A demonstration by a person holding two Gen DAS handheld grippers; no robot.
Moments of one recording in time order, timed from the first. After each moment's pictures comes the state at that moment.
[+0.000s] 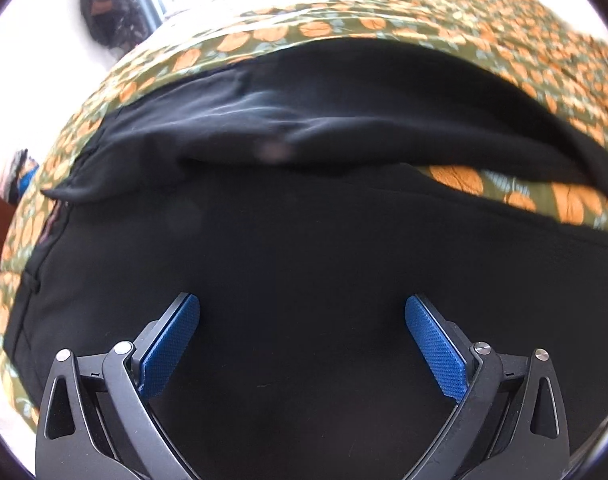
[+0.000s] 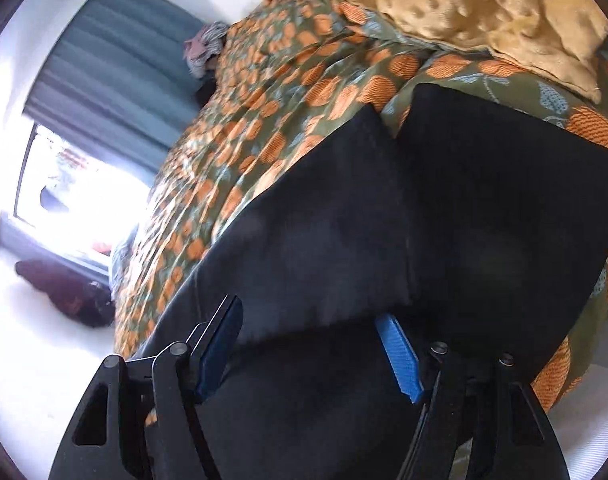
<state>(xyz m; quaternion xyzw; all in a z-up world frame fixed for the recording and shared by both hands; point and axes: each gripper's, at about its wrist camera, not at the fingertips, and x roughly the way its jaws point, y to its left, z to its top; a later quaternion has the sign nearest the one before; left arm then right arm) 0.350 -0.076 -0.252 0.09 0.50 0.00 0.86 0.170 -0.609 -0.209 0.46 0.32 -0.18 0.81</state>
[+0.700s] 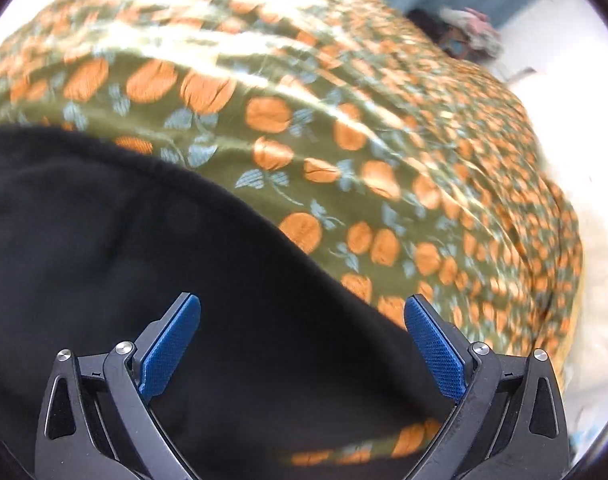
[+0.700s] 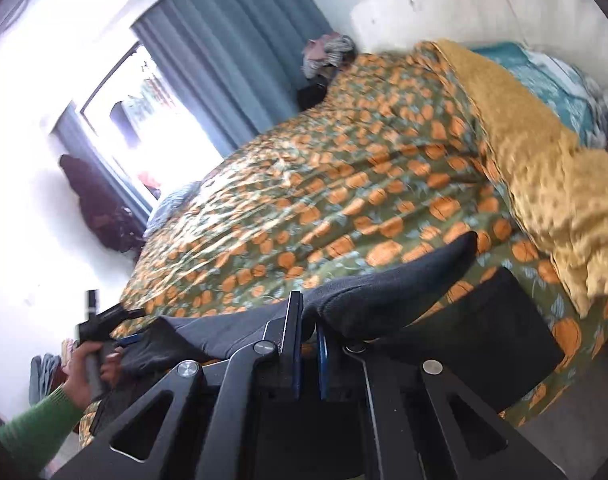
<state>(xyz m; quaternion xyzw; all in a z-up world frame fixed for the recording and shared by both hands) 0.539 -0.075 -0.215 -0.20 0.55 -0.10 0.81 0.153 -0.584 -0.053 0.29 0.28 -0.03 0.92</state>
